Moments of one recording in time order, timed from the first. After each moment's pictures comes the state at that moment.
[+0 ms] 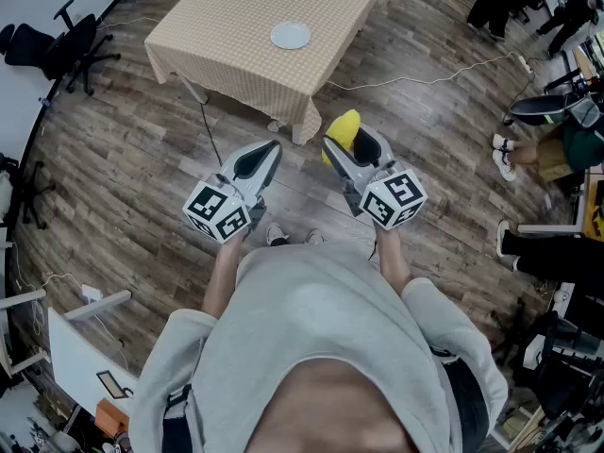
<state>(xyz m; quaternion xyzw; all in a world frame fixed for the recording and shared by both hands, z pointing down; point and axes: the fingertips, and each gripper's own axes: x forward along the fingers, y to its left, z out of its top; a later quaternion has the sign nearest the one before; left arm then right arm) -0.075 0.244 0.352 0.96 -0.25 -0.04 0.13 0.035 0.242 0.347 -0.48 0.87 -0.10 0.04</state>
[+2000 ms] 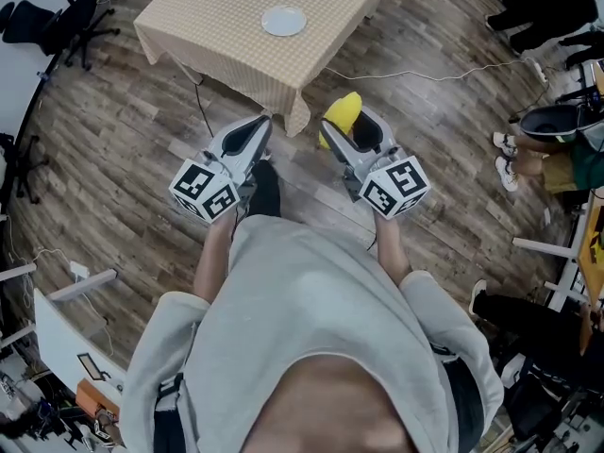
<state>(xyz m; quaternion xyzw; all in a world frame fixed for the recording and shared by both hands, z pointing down) -0.019 0.172 0.379 0.95 -0.29 -0.04 0.13 0.099 0.179 0.370 -0.44 0.89 -0.10 0.05</state>
